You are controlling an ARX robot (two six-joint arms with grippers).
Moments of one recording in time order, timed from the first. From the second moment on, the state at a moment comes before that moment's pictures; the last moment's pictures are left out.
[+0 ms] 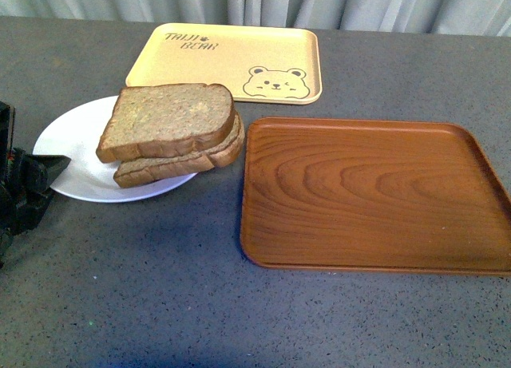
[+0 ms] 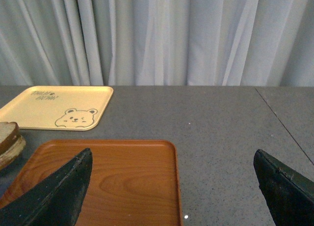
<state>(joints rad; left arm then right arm) -0.03 2.24 0.45 1.41 0.15 -1.18 0.00 0.00 0.02 0.00 0.00 0.00</state>
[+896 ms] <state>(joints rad) -0.01 2.06 0.38 1.38 0.33 -1.31 0.00 0.00 0.02 0.00 0.00 0.00</state>
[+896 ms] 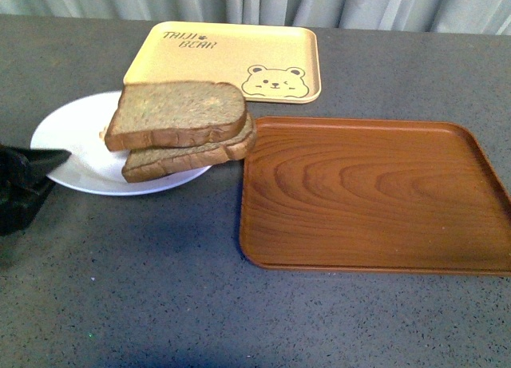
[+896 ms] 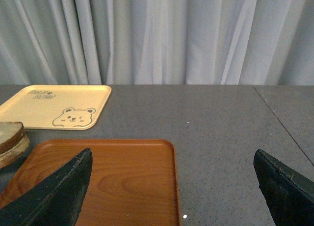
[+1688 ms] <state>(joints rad) -0.14 2.05 0.76 1.03 0.31 -1.29 0.00 0.00 0.02 0.00 0.00 0.00</state>
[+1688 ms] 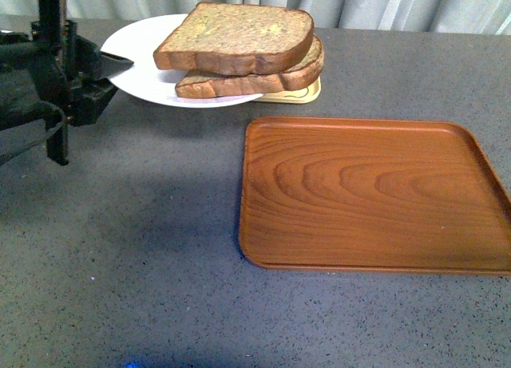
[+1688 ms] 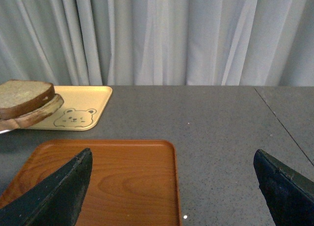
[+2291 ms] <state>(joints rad) -0.22 2.33 1.20 0.85 0.30 -1.27 0.00 0.00 0.02 0.00 0.00 0.00</state>
